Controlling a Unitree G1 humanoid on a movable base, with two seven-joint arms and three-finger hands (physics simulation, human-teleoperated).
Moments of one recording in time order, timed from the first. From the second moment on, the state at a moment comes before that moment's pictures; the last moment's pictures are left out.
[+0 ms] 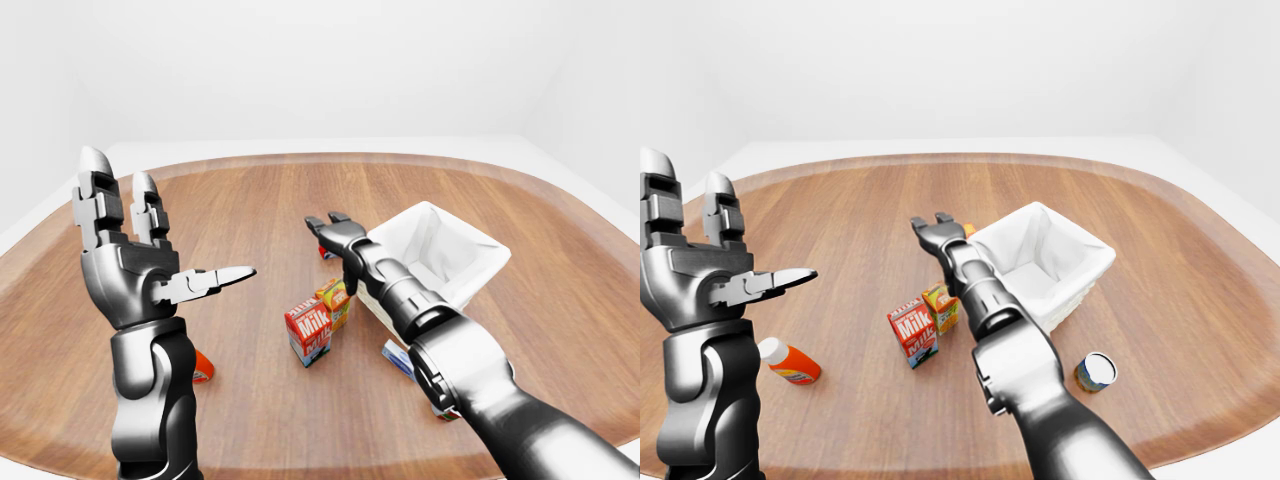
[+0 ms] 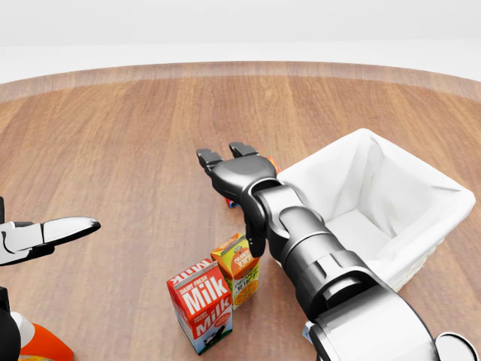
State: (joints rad) left arm -0.10 0.07 0.19 -0.61 -0.28 0.09 0.15; right arm -1.13 0.03 0.13 1.34 -1.27 -0.09 0.04
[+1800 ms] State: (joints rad) left arm -0.10 0.07 0.19 -0.60 -0.28 0.09 0.15; right arm -1.02 0.07 0.11 1.37 -1.30 -0.09 -0.12
